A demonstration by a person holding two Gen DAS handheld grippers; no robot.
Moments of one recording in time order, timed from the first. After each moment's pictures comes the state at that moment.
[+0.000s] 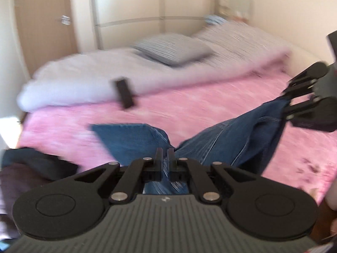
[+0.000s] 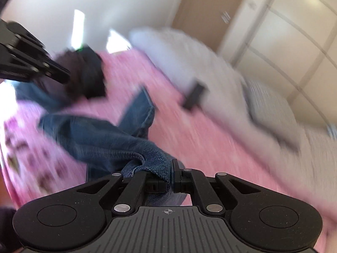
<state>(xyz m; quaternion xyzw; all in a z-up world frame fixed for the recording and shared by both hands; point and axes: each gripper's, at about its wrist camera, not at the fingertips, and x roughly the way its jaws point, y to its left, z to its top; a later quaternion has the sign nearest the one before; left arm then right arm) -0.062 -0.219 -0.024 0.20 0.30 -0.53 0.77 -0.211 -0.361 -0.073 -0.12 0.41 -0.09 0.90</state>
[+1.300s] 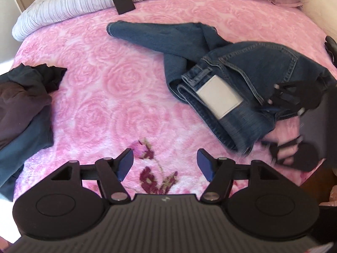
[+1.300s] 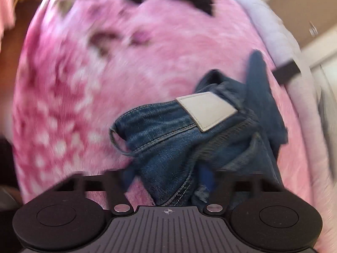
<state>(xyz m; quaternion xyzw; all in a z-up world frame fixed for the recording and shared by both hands) -0.079 -0.179 -0.152 0.30 0.44 -0.45 0.72 -0.243 -0.257 -0.282 -0.29 0.49 0.07 0.82</state>
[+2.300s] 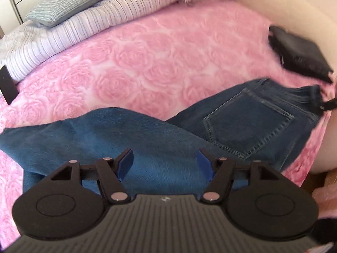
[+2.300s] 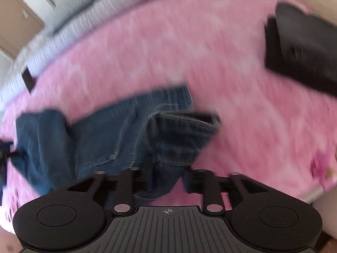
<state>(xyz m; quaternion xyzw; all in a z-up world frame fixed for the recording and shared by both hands) -0.302 -0.497 -0.141 0.36 0.37 -0.57 0.64 -0.653 -0.709 -0.163 0.39 0.44 -0.31 0.75</state>
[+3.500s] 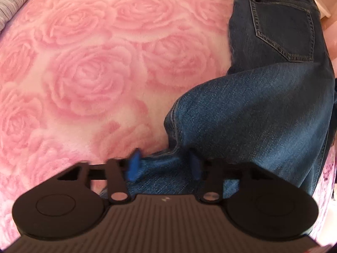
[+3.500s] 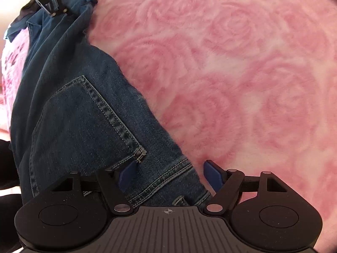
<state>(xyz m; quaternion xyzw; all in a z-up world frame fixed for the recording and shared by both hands) -0.134 -0.632 -0.286 0.56 0.29 -0.71 0.31 -0.456 -0.826 -0.284 0.12 0.65 0.07 0.75</state>
